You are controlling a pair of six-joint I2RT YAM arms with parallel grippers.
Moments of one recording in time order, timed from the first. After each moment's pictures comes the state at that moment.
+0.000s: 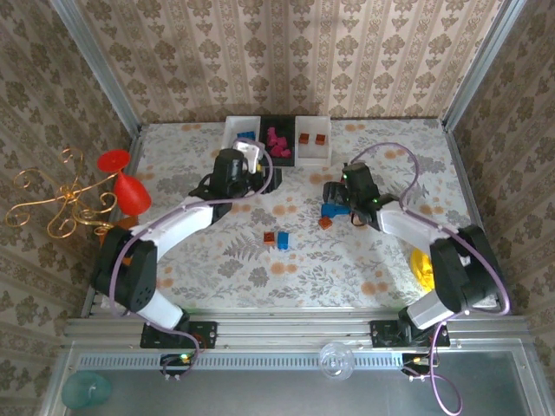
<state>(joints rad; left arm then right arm) -0.56 1.52 0.99 0.07 0.16 -0.27 0.38 1.56 0.93 -0.13 0.19 0.41</state>
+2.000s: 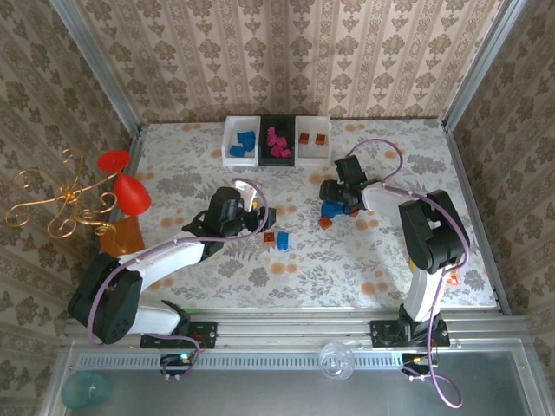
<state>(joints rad) -0.64 1.33 0.65 0.15 0.13 -0.25 0.32 1.86 1.11 -0.18 0.02 0.48</state>
